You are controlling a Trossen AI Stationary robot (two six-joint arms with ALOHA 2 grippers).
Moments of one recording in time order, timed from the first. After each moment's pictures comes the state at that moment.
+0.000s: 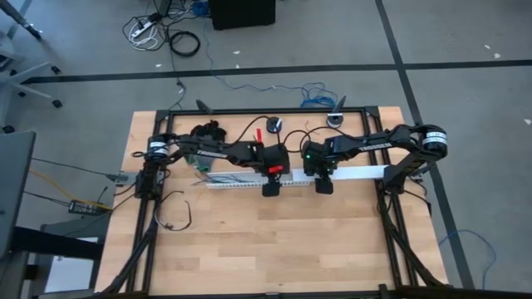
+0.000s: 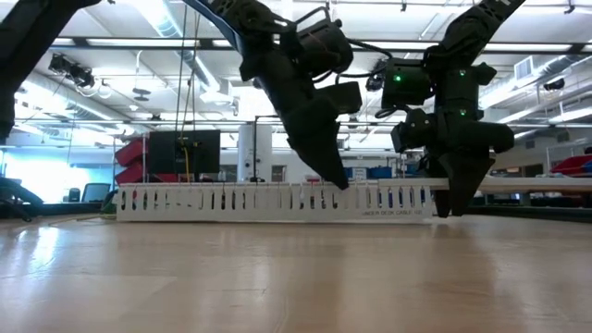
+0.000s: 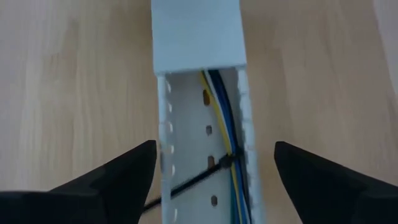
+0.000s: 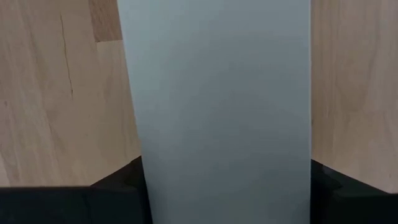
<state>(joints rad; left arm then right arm) 0.12 2.03 1.47 -0.43 0.07 0.15 -0.23 1.55 0.82 -0.63 -0.13 -0.12</state>
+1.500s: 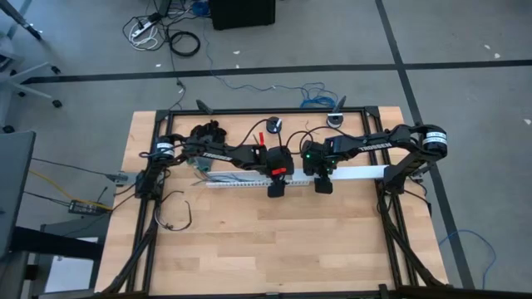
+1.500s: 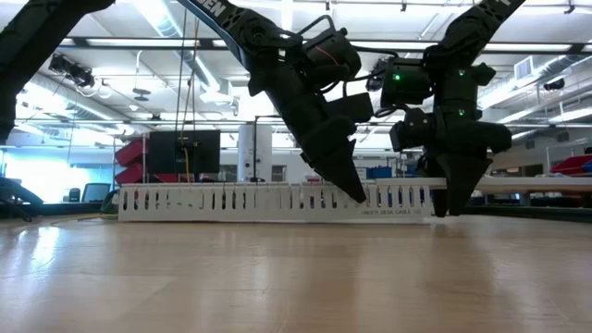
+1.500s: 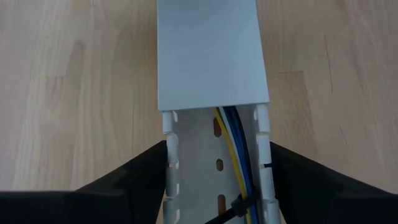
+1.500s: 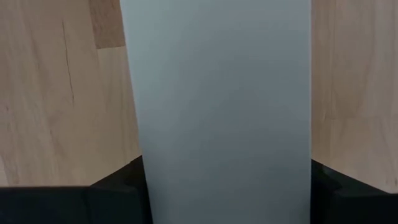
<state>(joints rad) 0.12 2.09 1.47 -0.29 0.03 0.15 -0.23 1.55 0.82 -0.61 -0.13 -0.12</state>
